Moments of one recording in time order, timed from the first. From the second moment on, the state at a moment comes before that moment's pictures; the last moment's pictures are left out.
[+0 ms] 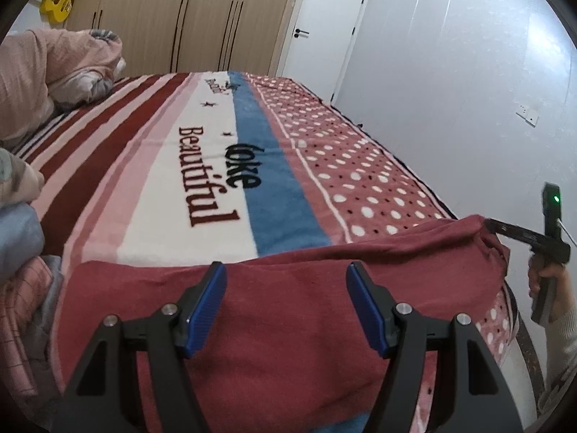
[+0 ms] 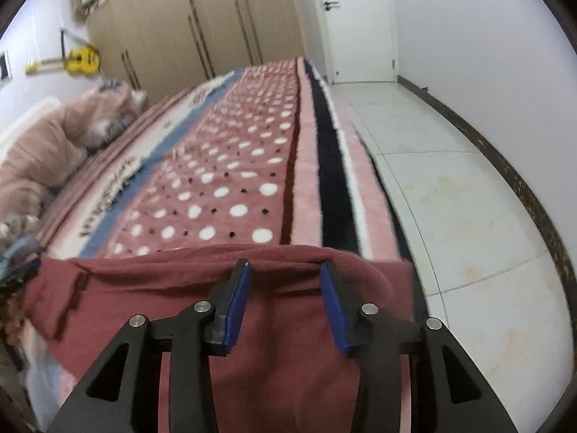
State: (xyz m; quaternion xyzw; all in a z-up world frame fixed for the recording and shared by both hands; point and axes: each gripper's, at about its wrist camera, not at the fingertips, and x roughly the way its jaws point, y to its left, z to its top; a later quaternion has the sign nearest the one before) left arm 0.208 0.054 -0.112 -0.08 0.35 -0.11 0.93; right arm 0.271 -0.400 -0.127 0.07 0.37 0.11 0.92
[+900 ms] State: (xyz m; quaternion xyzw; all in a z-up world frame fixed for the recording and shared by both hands) left arm 0.189 0.030 -0.092 -0.07 0.34 -0.11 0.93; right arm 0.218 -0.415 -0.149 0.01 0.34 0.04 0.94
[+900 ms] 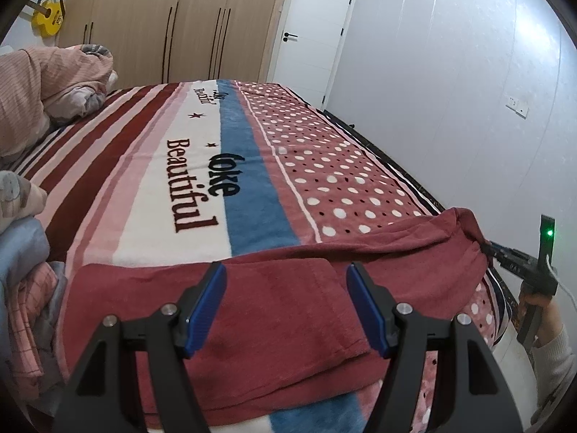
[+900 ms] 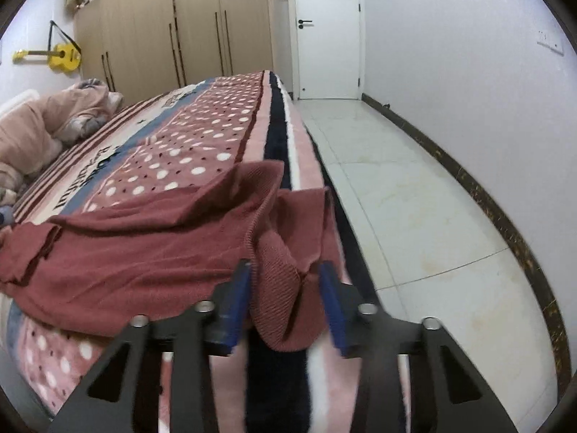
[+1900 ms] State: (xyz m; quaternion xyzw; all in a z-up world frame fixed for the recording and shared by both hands) left arm 0.188 0.030 -0.088 -0.08 0.34 -0.11 0.93; right arm 0.208 -0.456 -0.189 0.31 0.33 0.12 0.88
